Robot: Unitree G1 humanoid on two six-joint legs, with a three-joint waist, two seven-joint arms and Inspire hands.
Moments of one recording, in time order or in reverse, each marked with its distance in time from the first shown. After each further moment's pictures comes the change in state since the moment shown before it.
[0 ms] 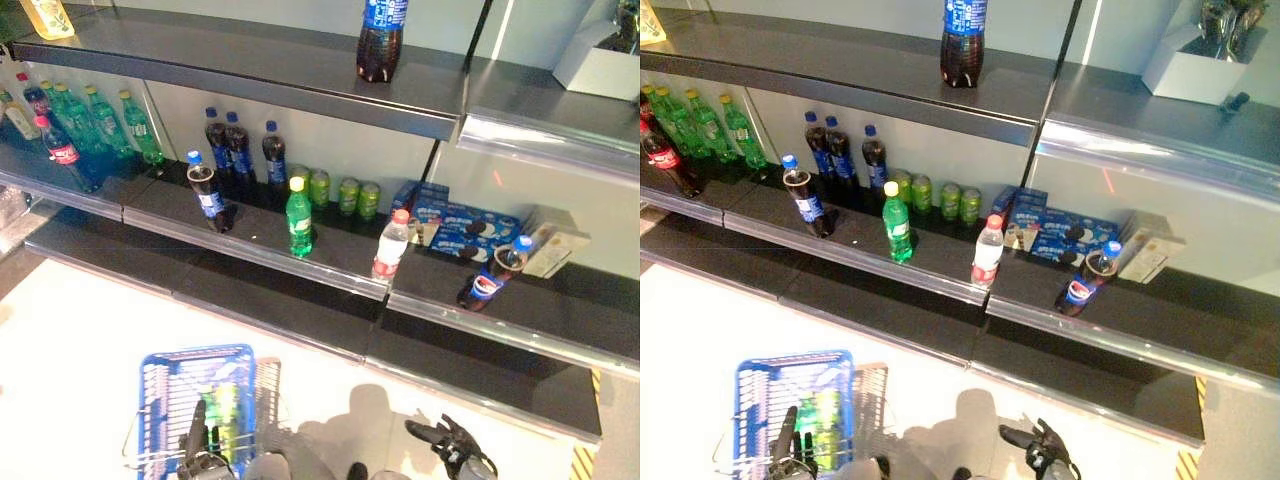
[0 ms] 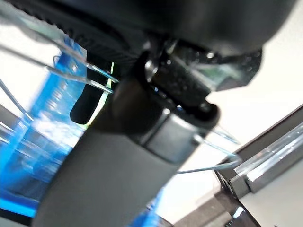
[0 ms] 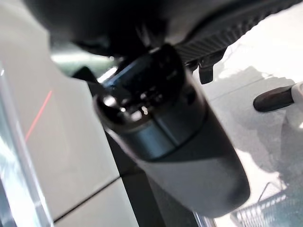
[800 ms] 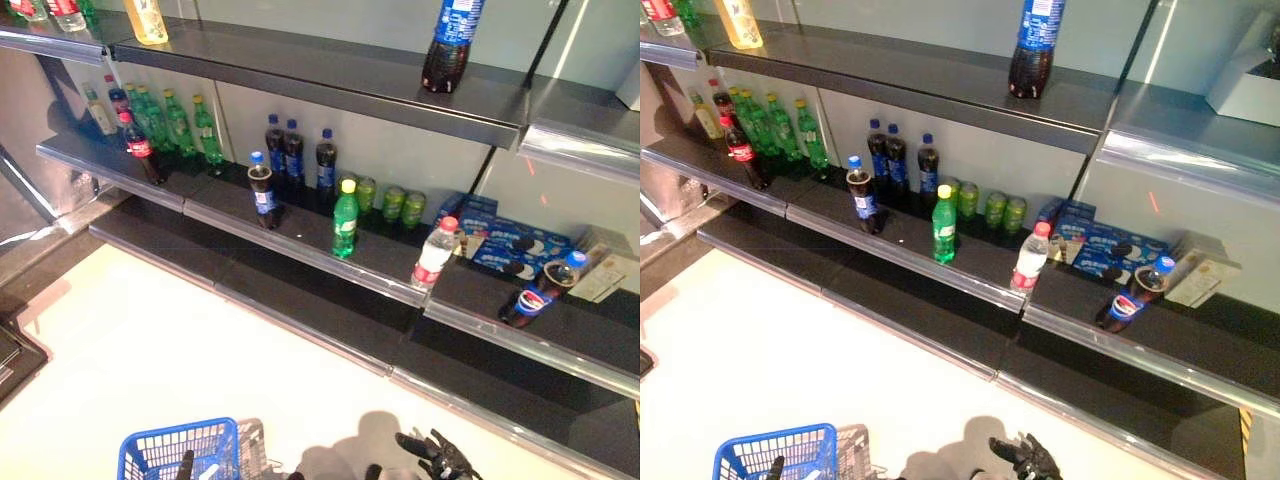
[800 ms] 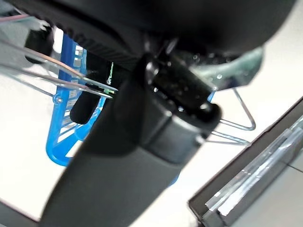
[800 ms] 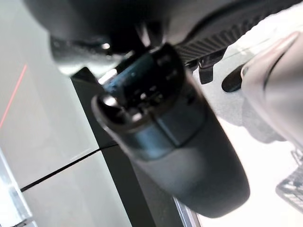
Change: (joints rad) left arm 0.118 0.046 0.082 0.102 0.061 0.044 -0.015; right arm -0.002 0.077 0.008 0.041 -0.003 -0.038 0.040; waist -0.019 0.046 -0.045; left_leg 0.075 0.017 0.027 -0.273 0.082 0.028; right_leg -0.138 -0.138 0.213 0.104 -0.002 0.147
